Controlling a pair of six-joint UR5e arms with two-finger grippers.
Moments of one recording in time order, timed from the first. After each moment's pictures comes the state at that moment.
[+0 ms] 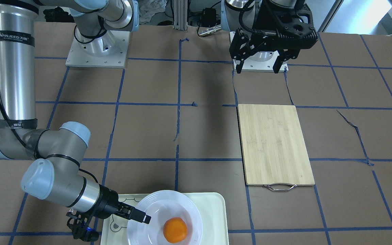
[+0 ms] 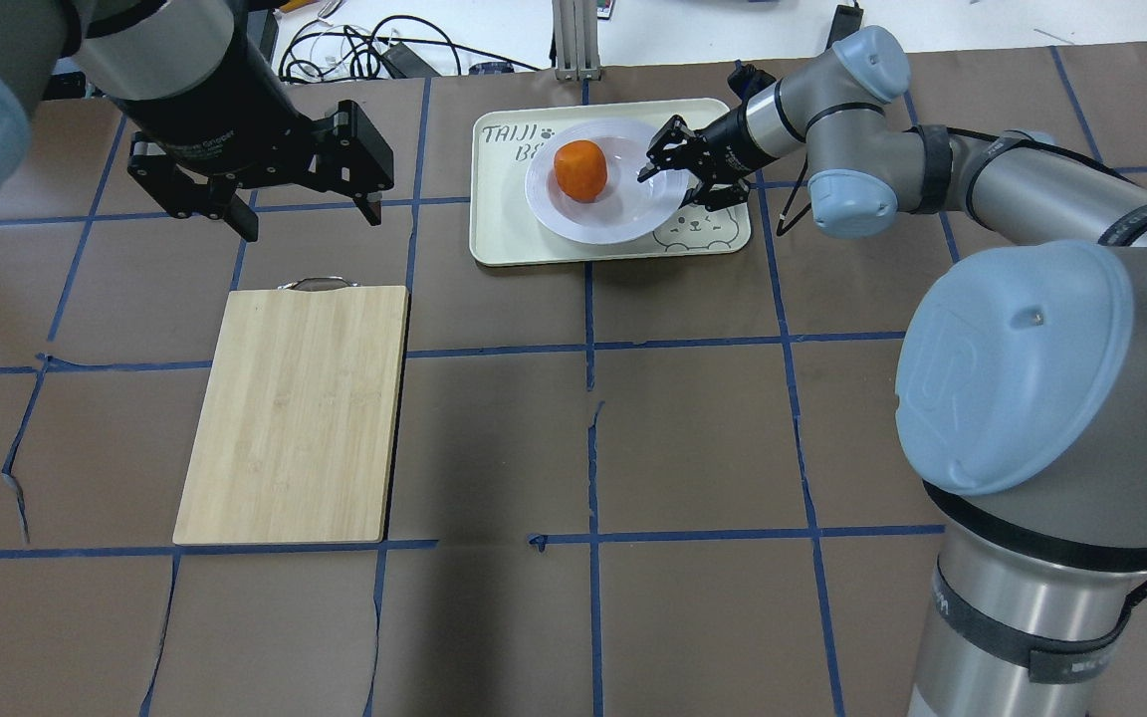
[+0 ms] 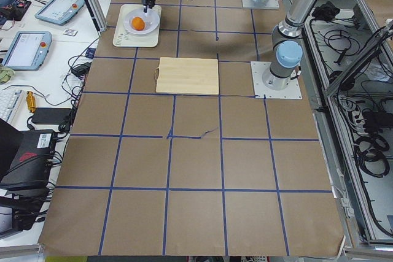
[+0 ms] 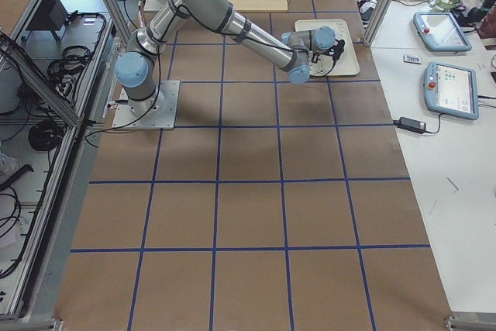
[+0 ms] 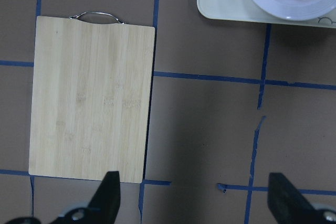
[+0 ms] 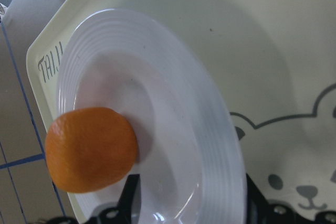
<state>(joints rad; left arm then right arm) -1.67 -1.53 -1.49 -1.63 1.57 -0.19 1.53 -0.82 1.44 -2.38 -0.91 0.38</state>
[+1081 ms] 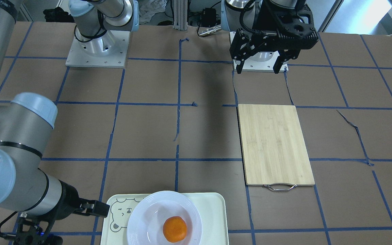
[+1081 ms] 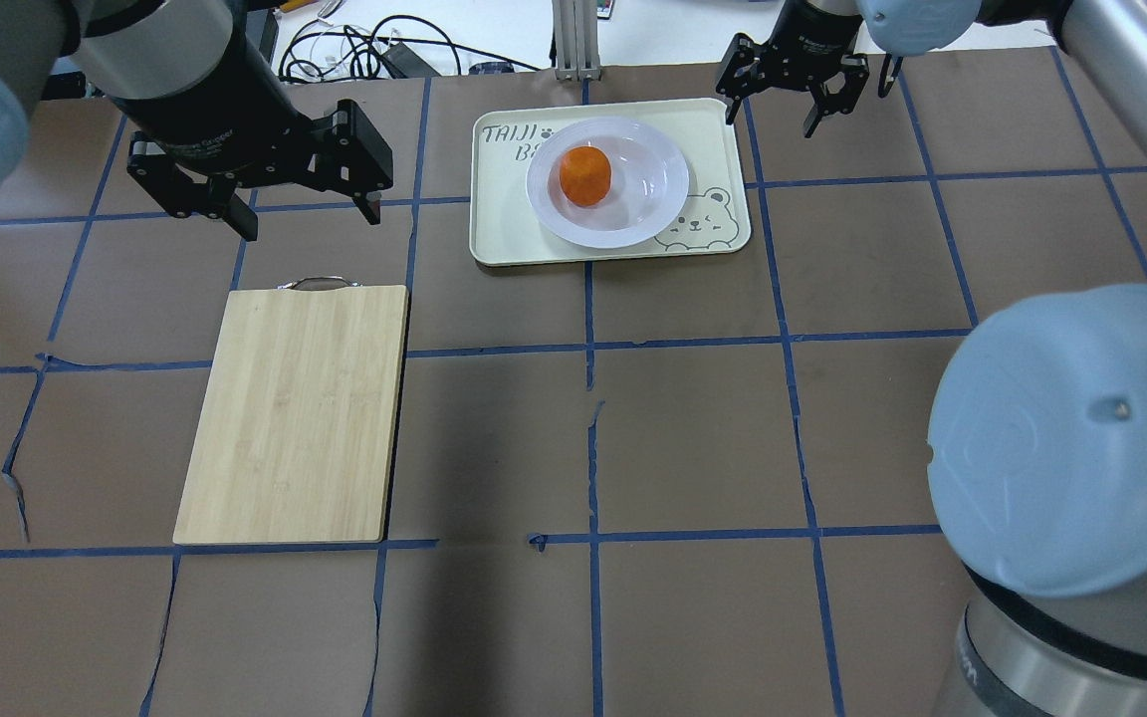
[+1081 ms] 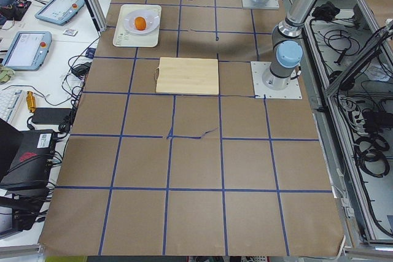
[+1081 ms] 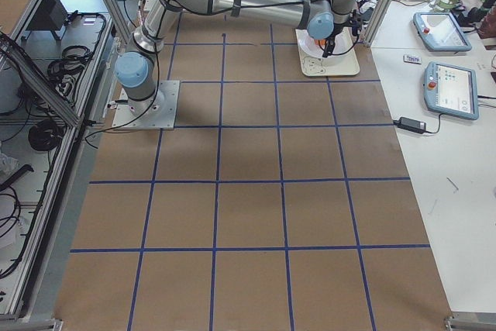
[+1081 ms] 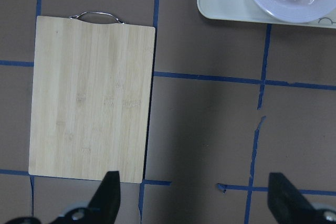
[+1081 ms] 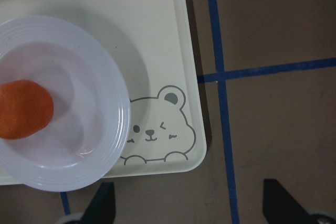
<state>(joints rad) -1.67 -1.53 -1.49 -1.63 1.56 -0.19 1.56 -0.98 1.15 -1.73 -1.44 0.10</state>
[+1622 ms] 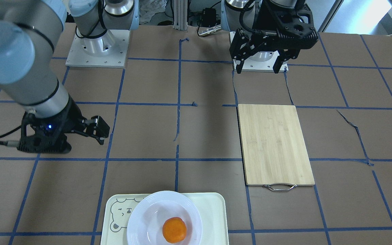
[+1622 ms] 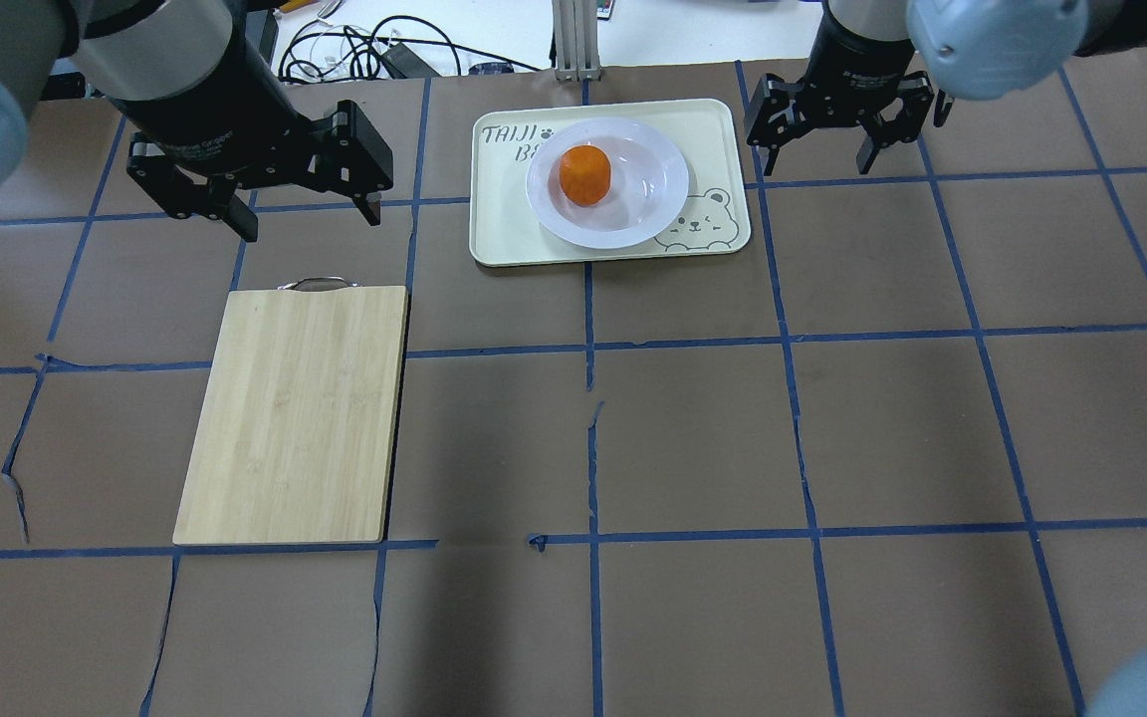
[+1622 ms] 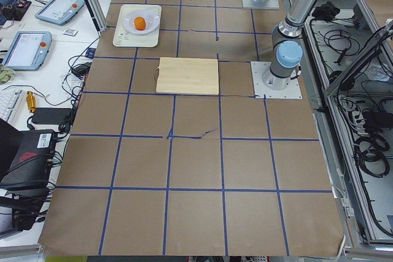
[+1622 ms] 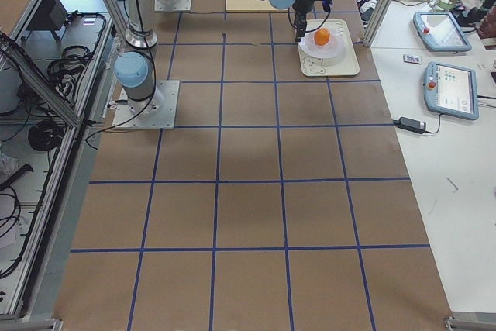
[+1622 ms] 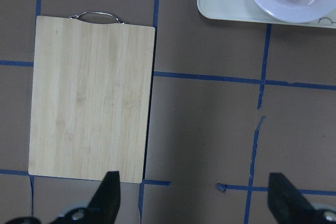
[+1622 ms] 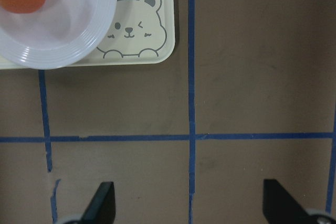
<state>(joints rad) -1.67 -1.53 -1.49 -1.63 1.56 -0.20 1.58 -1.34 1.45 -1.70 -1.55 0.01</state>
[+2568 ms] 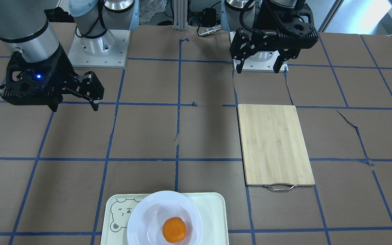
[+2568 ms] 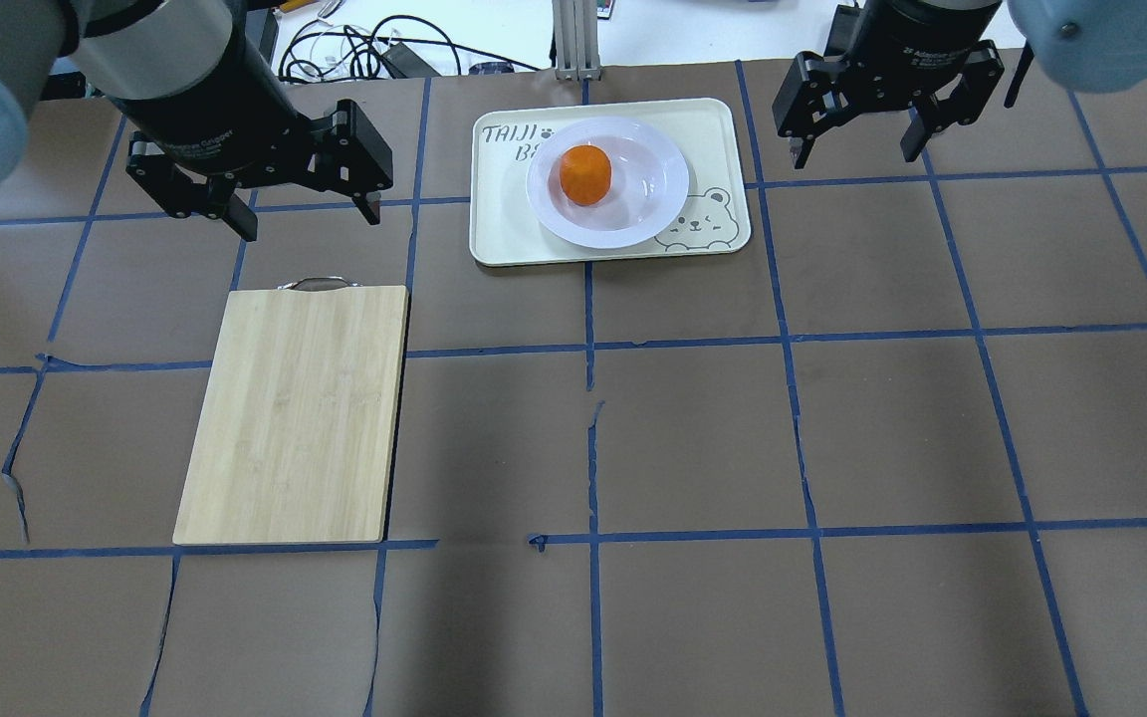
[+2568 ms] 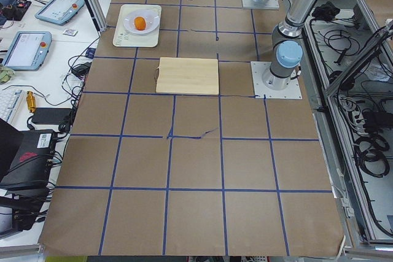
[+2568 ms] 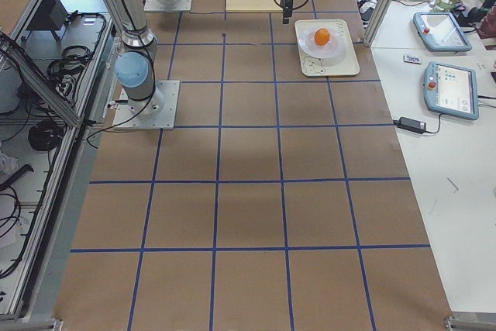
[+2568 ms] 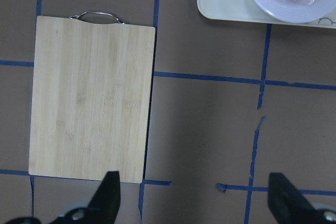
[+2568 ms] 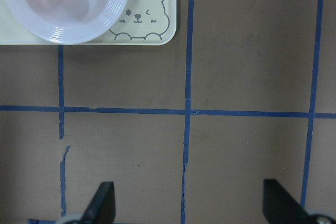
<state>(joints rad) -1.67 -1.53 -1.49 -1.63 1.57 -0.20 1.58 -1.45 1.43 -1.61 -1.55 -0.02</state>
